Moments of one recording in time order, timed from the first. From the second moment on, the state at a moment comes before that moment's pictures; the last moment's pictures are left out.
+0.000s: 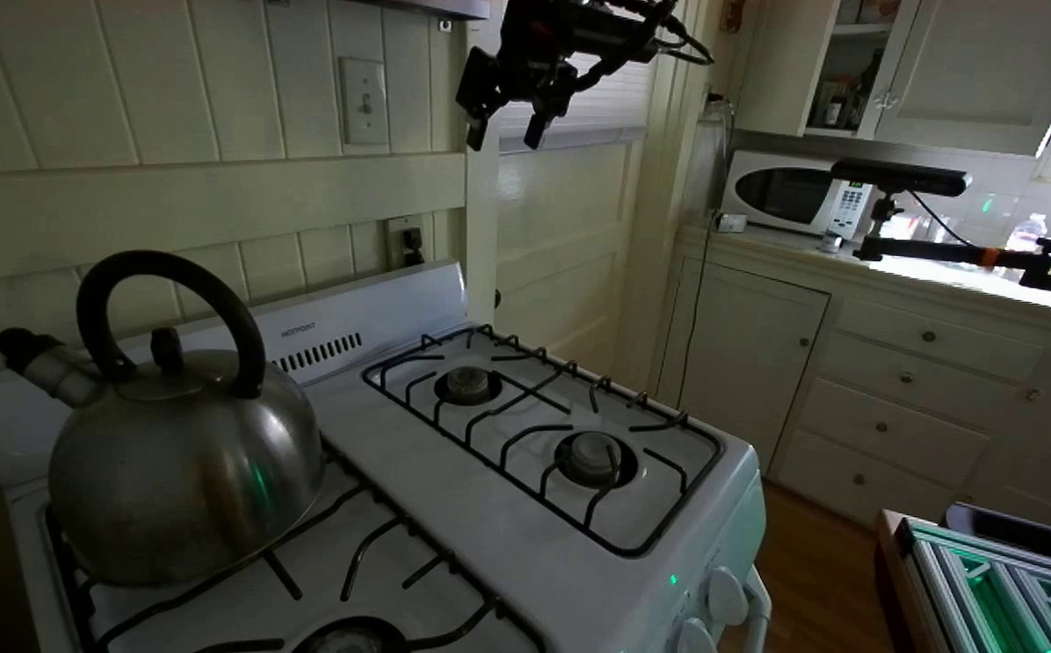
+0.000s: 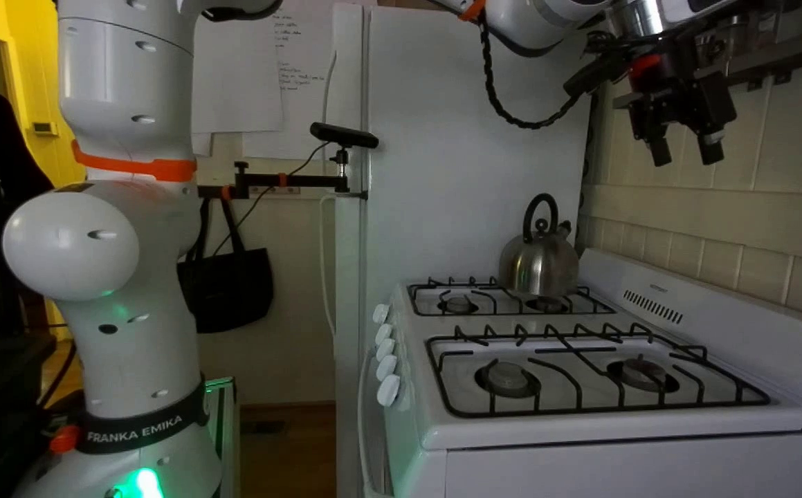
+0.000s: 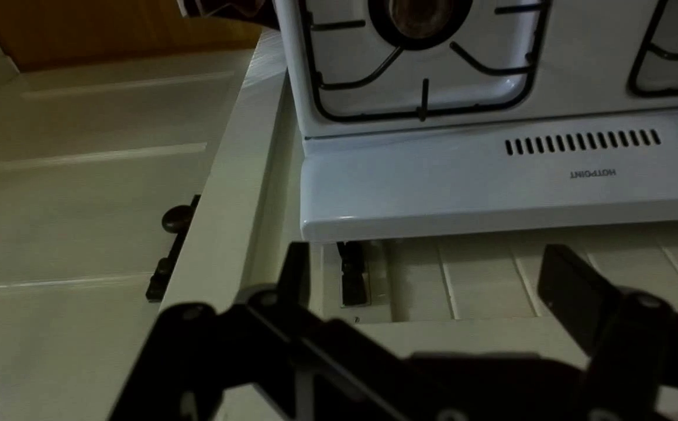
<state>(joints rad) -0.14 0.08 -0.13 -1.71 -0.09 2.19 0.20</state>
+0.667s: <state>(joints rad) -0.13 -0.08 -0.10 -1.92 -0.10 2.19 0.22</state>
